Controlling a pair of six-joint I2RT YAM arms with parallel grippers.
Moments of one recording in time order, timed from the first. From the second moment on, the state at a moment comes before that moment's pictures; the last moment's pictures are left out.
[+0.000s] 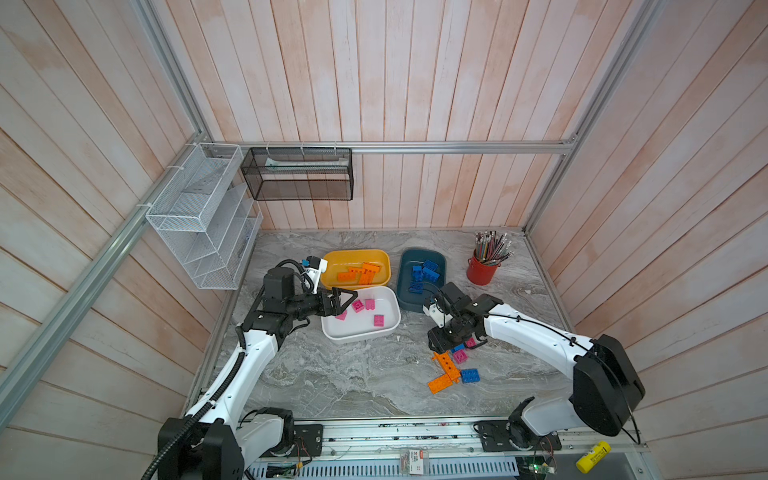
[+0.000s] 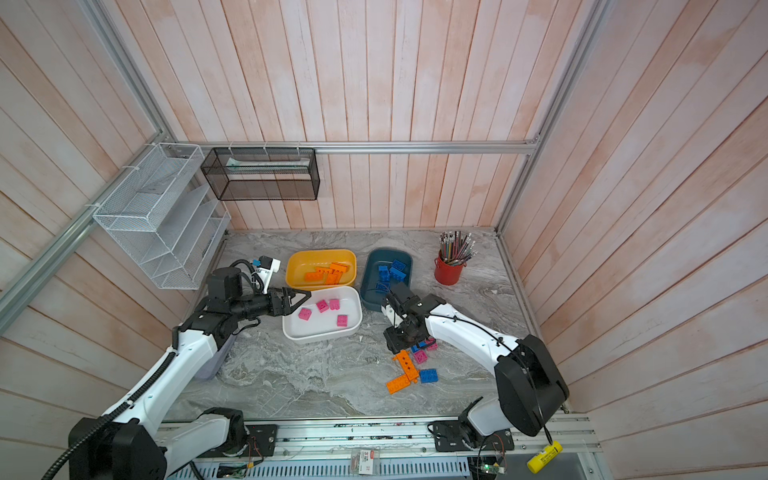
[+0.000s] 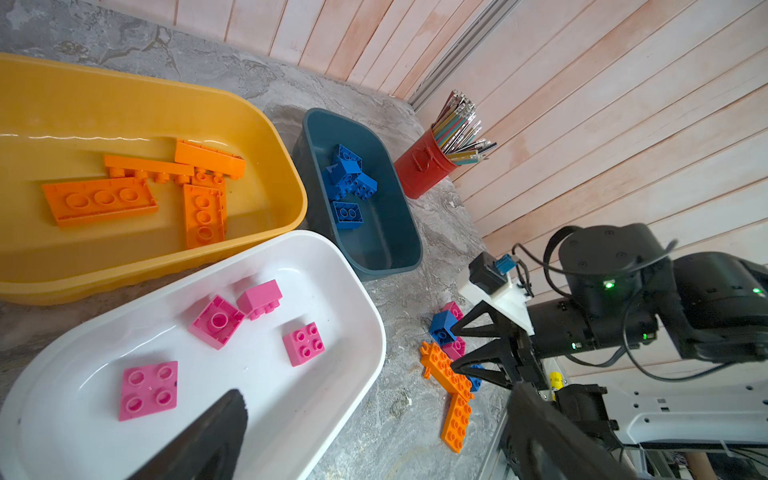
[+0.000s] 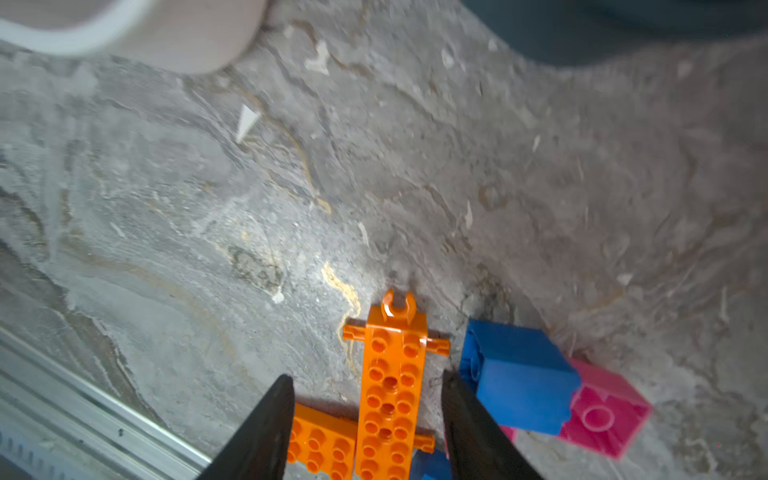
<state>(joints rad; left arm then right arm) -0.12 1.13 0.80 -0.24 0.78 -0.30 0.69 1.44 0.94 -0.82 -0.10 0.22</state>
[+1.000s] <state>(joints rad) -0.12 1.14 0.77 -0.24 0.78 -0.30 0.80 1.49 0.77 -0.75 0.03 0.42</state>
